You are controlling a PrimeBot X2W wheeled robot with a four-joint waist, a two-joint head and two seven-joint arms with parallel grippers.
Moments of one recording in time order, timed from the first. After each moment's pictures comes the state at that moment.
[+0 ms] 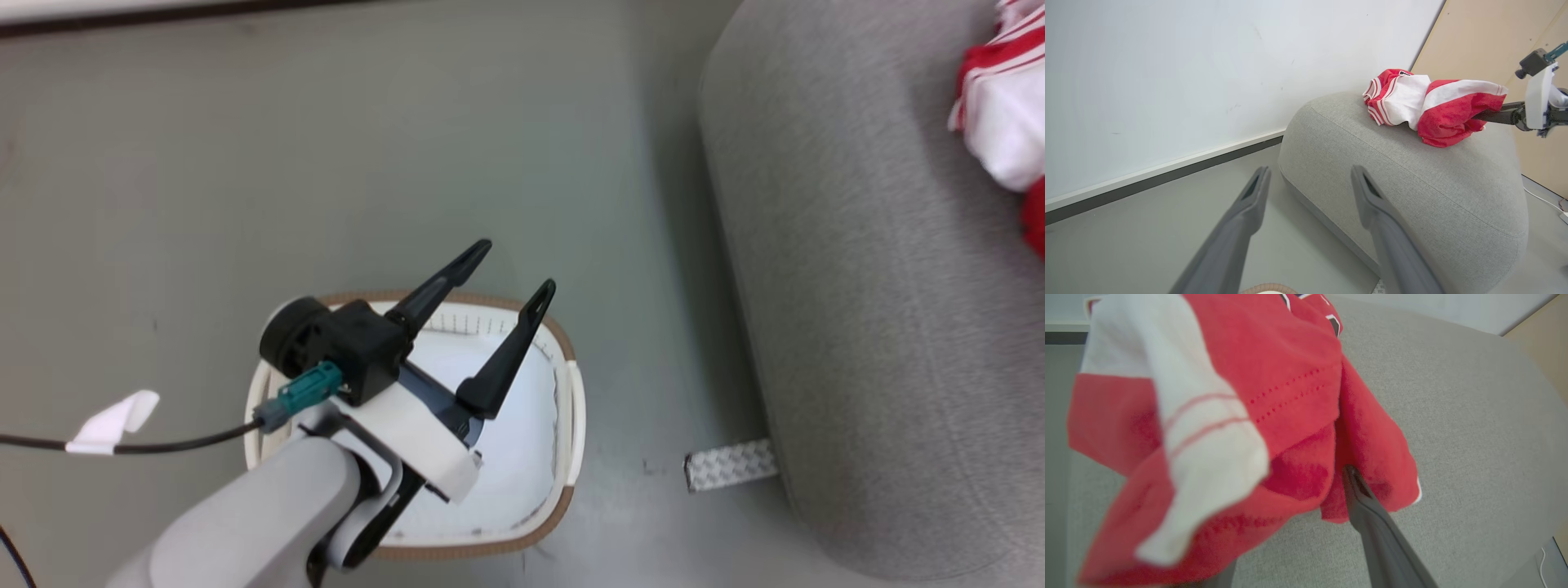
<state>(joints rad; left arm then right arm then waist) -0.72 0.51 -0.92 -0.03 -0.66 0.14 -0.19 -0.72 -0.67 0.17 0.75 0.59 0.13 0.16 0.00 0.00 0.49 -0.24</state>
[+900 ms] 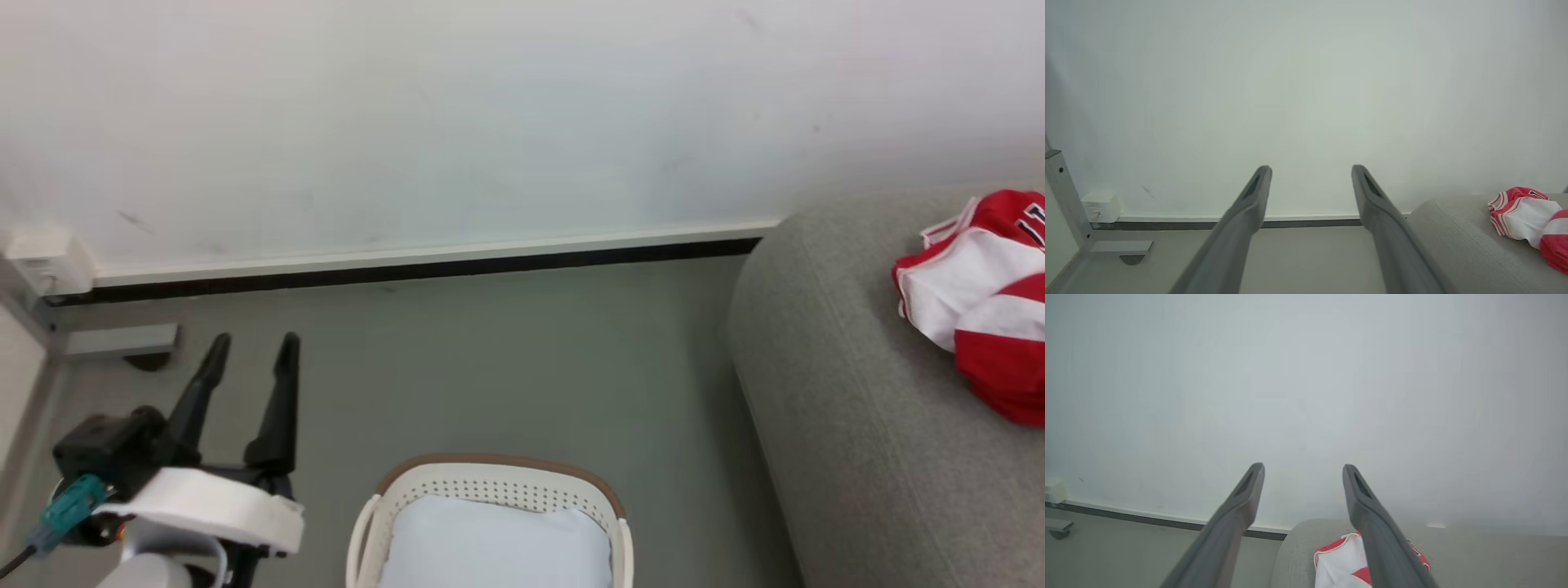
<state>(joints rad) -0.25 0.59 -0.50 -0.11 -0.77 0.32 -0.26 -0.42 -0.67 0.12 0.19 0.68 0.13 0.06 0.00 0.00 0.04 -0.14</state>
